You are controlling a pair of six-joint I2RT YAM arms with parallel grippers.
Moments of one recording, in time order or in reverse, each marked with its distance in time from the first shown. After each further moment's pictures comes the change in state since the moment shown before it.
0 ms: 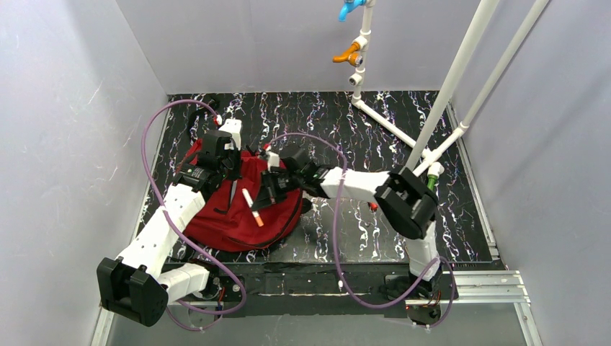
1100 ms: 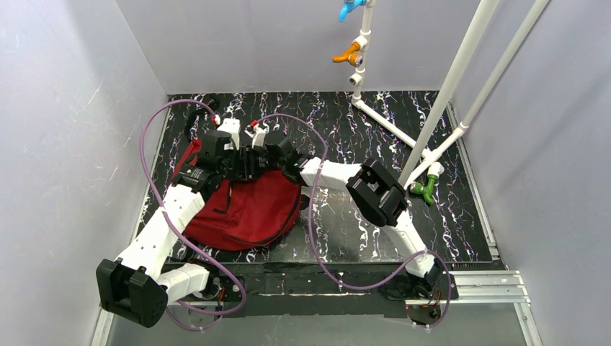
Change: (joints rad) left arm -0.001 -0.007 0.000 0.000 -0.045 0.000; right arm 0.006 0.360 0.414 0.272 0.159 0.068
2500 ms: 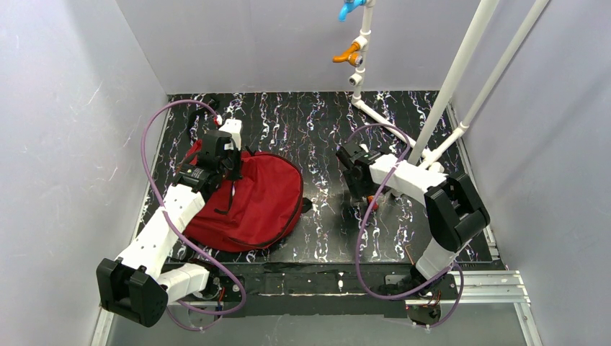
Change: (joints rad) left arm 0.000 0.003 0.000 -0.001 0.052 -0.001; right arm -0.270 -0.618 -0.570 -1.158 0.934 -0.461
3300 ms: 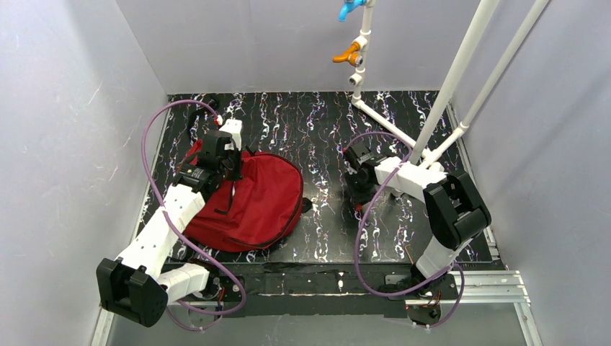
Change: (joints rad) left arm -0.003 0.000 0.000 -0.002 0.000 0.000; right arm -0.090 0.008 -0.102 0.159 -0.363 -0.031
